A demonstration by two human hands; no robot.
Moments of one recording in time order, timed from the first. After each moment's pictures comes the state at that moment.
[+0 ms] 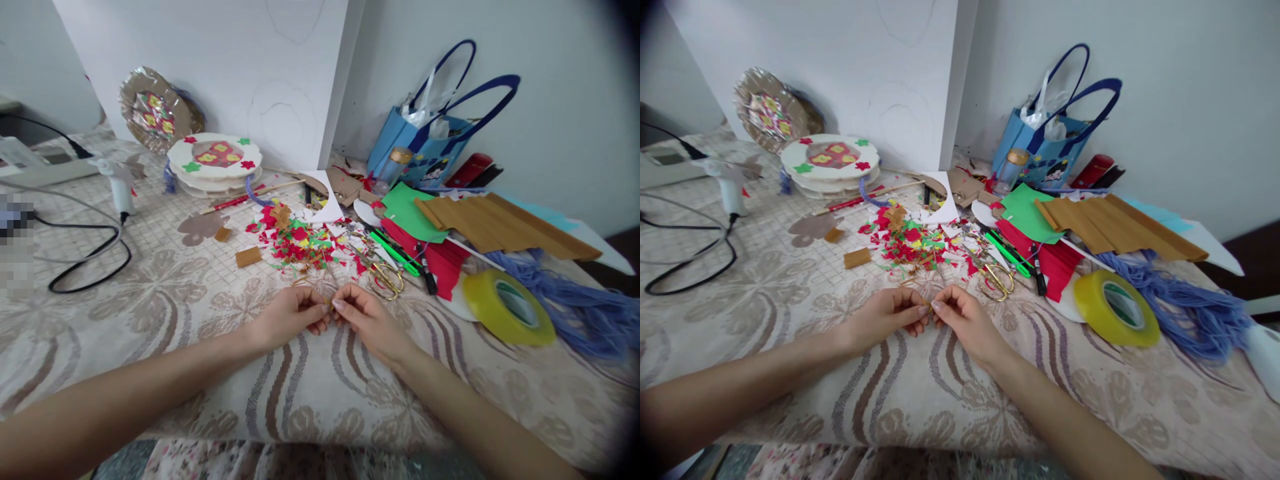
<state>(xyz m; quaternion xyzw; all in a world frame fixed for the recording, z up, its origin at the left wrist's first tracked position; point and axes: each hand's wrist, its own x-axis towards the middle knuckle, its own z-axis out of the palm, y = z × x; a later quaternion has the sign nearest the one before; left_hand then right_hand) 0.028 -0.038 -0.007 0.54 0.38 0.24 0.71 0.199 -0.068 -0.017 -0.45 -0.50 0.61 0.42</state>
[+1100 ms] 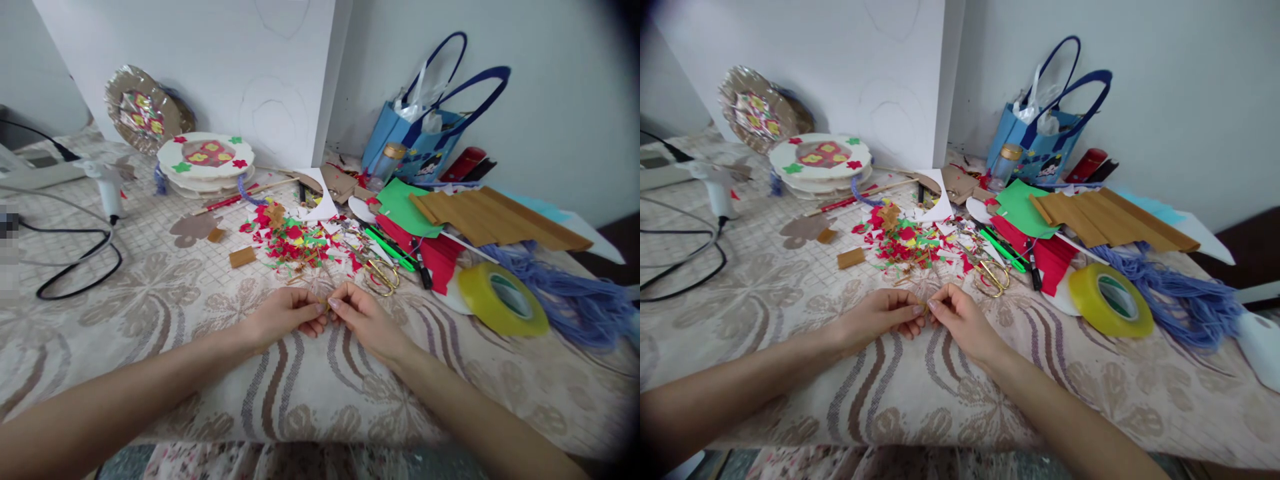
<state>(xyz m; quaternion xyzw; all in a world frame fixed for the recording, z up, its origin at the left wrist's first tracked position) 0.026 -0.038 -0.005 0.48 0.38 0.20 0.77 0.199 -0.070 -0.016 -0.47 -0.50 0.59 0.42</state>
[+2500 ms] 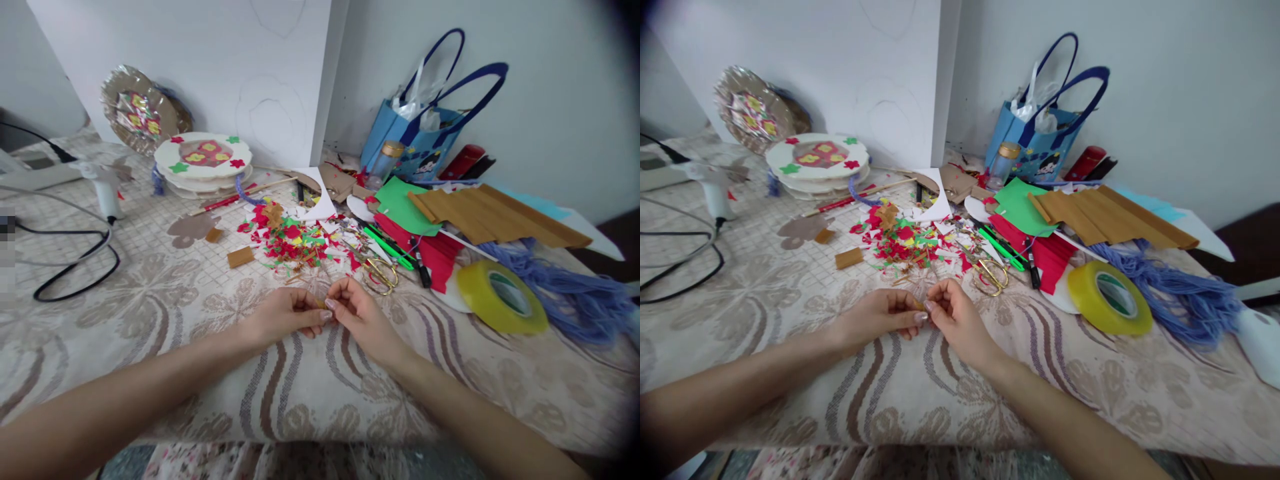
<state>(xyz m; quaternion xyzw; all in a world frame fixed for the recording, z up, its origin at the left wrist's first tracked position) 0.026 -0.038 -0.006 0.52 0.40 0.19 0.74 0.194 -0.073 -0.006 -0.48 -0.55 0.54 0.42</state>
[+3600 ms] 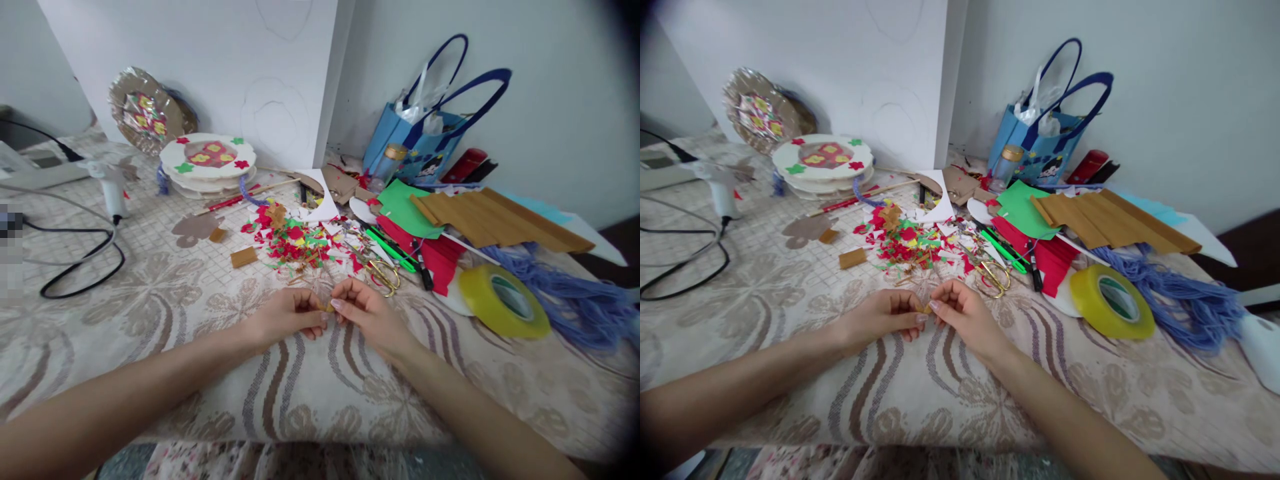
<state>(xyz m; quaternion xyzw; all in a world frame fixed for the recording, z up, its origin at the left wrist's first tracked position) 0.023 -0.036 -0.010 0.53 0.36 0.19 0.75 0.203 -0.067 -0.010 -0.46 -0.49 0.60 0.44</state>
